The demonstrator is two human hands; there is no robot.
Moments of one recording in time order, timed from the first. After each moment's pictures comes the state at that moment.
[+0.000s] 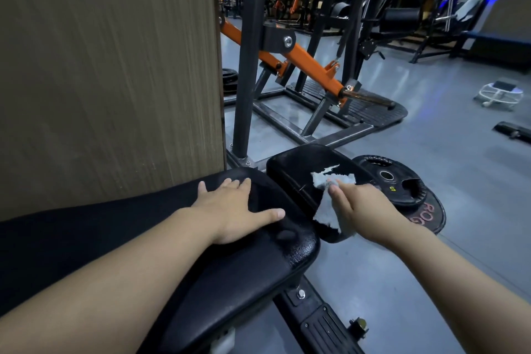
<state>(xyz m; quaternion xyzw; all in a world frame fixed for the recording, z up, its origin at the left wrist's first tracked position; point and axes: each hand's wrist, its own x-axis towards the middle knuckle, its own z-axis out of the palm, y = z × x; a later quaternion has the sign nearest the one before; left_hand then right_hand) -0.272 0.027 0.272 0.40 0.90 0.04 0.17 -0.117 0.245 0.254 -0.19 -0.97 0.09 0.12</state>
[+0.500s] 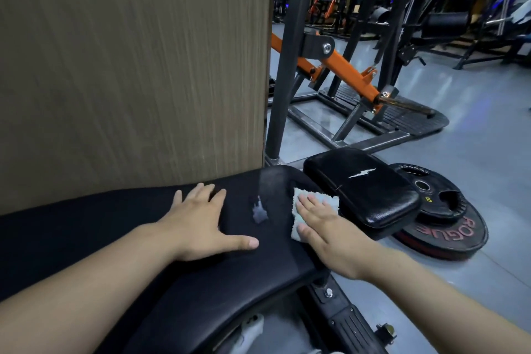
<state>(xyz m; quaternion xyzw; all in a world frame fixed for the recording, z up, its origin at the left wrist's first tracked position) -0.280 -0.101 0.275 0.34 0.93 0.01 0.15 -0.139 0.136 0.239 -0.03 -0.98 0.19 -0.02</state>
